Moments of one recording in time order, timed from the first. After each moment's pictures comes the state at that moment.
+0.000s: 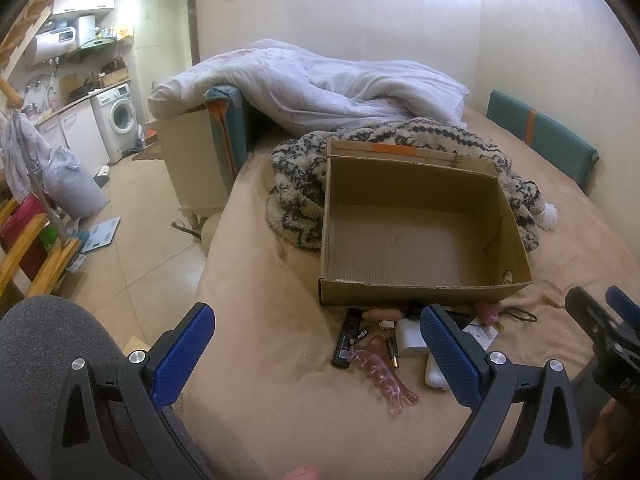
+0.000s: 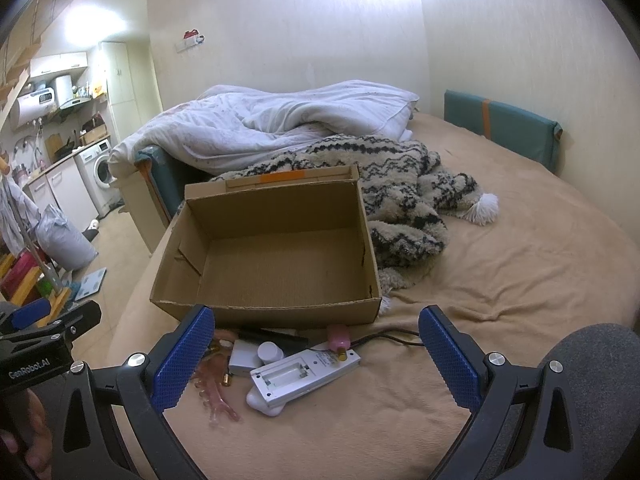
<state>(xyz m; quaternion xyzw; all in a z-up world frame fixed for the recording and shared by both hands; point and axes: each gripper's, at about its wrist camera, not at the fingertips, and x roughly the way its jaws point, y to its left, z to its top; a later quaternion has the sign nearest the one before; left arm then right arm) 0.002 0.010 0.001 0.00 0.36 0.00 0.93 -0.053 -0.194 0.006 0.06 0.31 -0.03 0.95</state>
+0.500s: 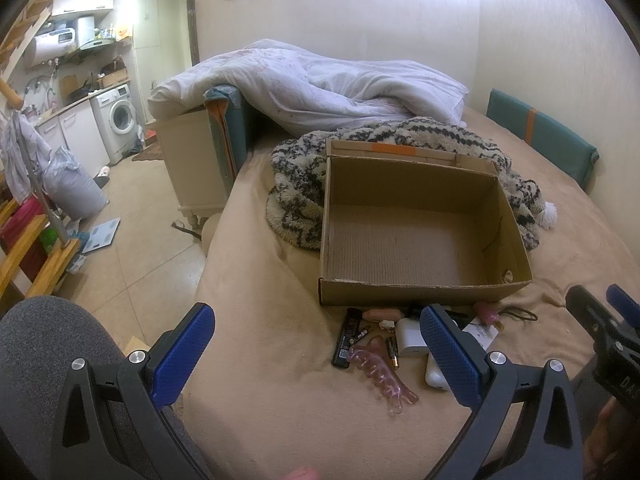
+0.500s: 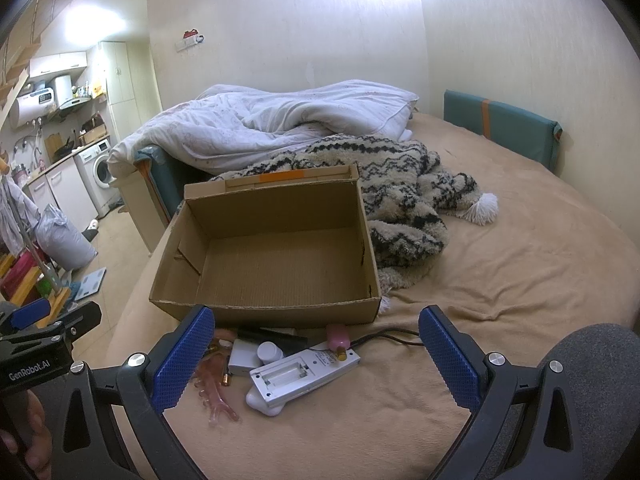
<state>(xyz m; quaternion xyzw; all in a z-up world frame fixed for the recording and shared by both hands) 0.001 0.011 0.001 0.00 0.36 0.01 0.93 -0.053 -0.195 0.005 0.06 0.31 -0.03 0.95</state>
